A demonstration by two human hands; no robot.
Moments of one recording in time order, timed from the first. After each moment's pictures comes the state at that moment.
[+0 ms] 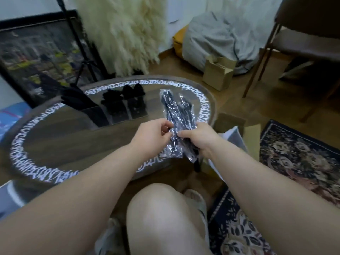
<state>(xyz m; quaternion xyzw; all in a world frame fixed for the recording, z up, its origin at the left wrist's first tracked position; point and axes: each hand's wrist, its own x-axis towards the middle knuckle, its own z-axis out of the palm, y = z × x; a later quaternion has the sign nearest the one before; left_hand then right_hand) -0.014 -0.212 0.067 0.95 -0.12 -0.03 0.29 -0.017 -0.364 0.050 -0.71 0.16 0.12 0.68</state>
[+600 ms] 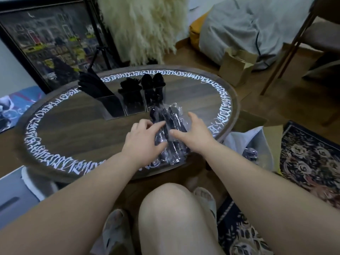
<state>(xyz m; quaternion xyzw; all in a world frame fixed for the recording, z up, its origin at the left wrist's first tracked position) -0.011 -0.141 0.020 0.99 -0.08 -0.01 0.14 0.009 -0.313 0.017 -0.90 0.03 0.07 0.43</state>
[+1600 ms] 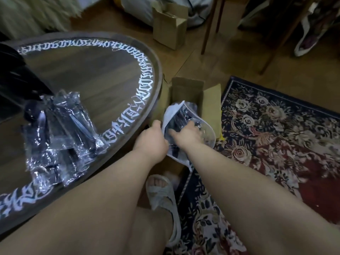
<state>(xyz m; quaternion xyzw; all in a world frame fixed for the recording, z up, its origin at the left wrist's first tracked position) 0.019 -0.373 -0.073 0.95 -0.12 -0.20 0.19 0.020 -0.491 -0.132 -0.85 0.37 0.14 0.34</state>
